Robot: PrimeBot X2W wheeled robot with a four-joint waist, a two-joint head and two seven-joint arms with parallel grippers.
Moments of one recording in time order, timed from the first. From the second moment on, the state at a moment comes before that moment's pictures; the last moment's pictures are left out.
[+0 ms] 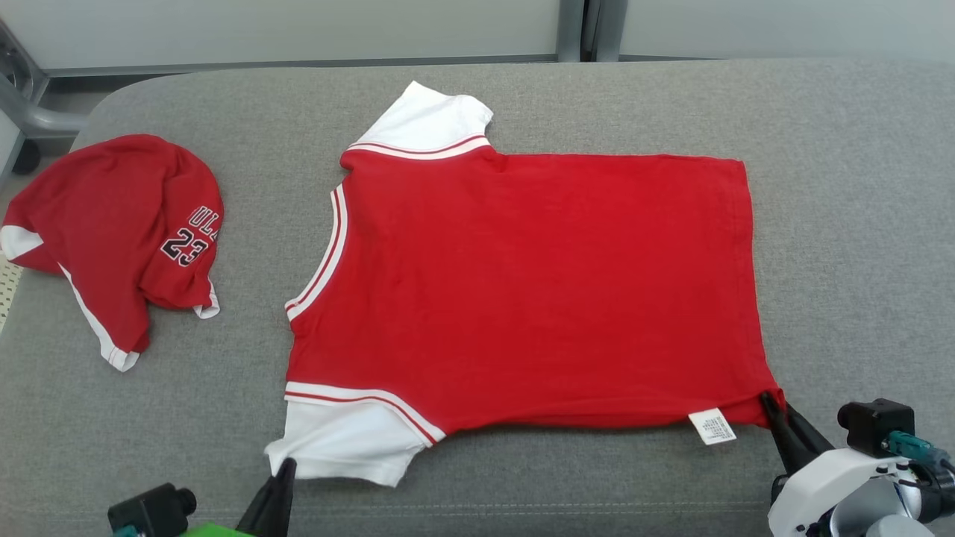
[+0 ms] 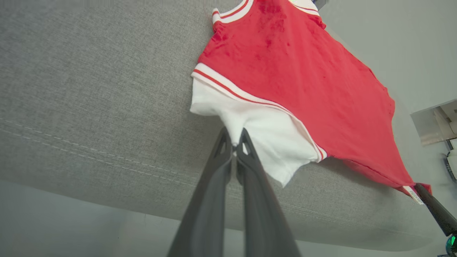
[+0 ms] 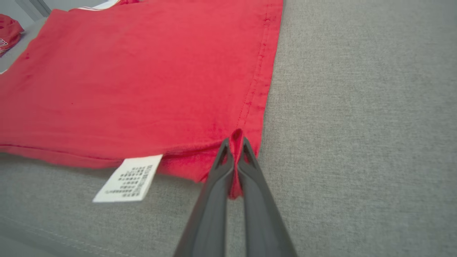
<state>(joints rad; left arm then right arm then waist) 0.18 0.36 -0.36 -0.07 -0.98 0.17 0.03 -0.02 -0.32 0.20 0.33 0.45 0.13 -0.11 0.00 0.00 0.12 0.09</state>
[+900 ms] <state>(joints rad) -0.33 0.36 -0.31 0.21 -1.03 0.01 0.11 -0.45 -0.36 0.32 0.46 0.49 0.13 -0.06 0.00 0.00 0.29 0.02</state>
